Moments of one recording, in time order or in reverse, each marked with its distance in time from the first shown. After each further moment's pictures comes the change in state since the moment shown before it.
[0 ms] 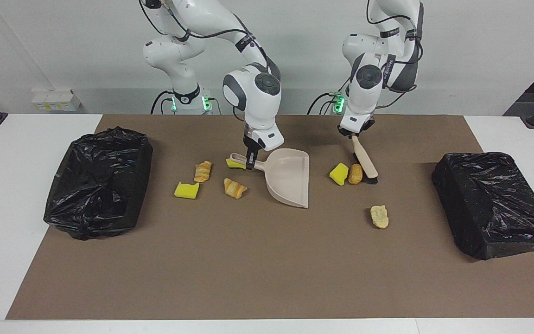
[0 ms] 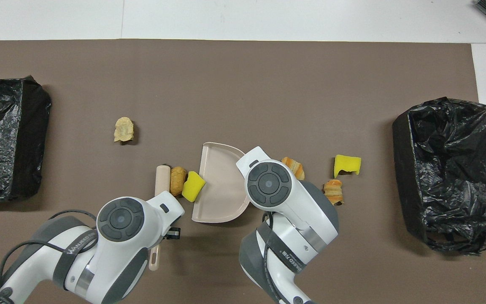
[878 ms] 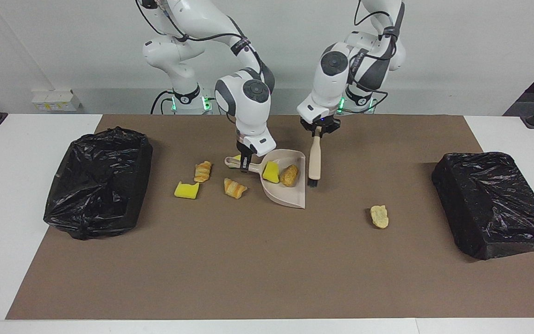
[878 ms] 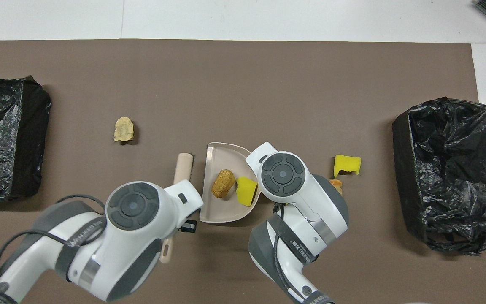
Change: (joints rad) left arm -0.004 0.034 0.033 0.189 0.015 -0.129 0.046; right arm -0.043 0.001 0.001 -0.012 0.013 0.003 -0.082
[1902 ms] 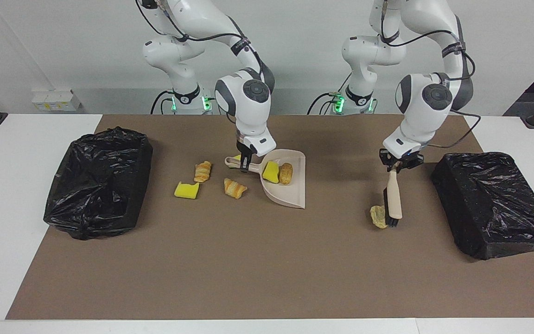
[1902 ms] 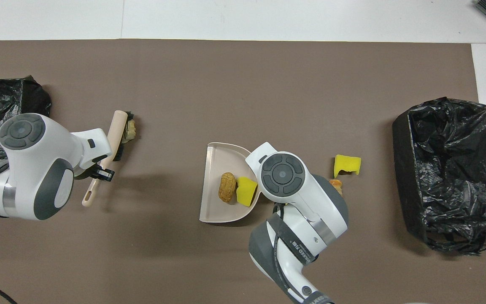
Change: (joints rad) left arm 0.400 0.223 -0.018 0.109 0.087 0.144 0.558; right arm 0.000 0.000 0.000 0.000 0.000 0.000 0.000
